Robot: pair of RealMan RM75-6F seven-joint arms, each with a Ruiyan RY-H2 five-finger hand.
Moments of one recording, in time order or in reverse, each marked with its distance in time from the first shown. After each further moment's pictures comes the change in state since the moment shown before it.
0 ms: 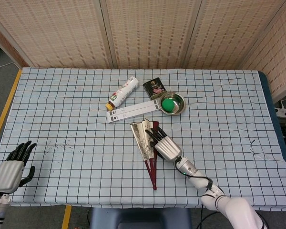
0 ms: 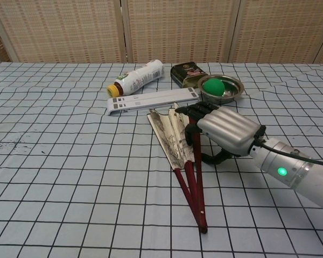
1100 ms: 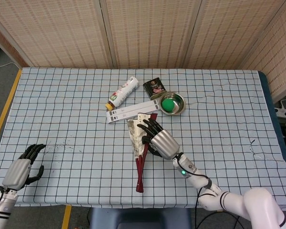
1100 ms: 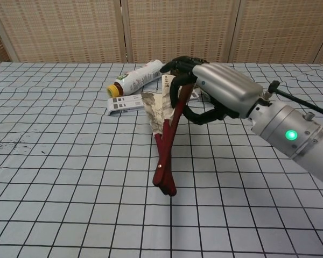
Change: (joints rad) left arm -0.051 -0.071 0.009 0.122 0.025 -0.093 -0.345; right arm 0.046 0.259 0.105 -0.584 0.058 0.090 -0.012
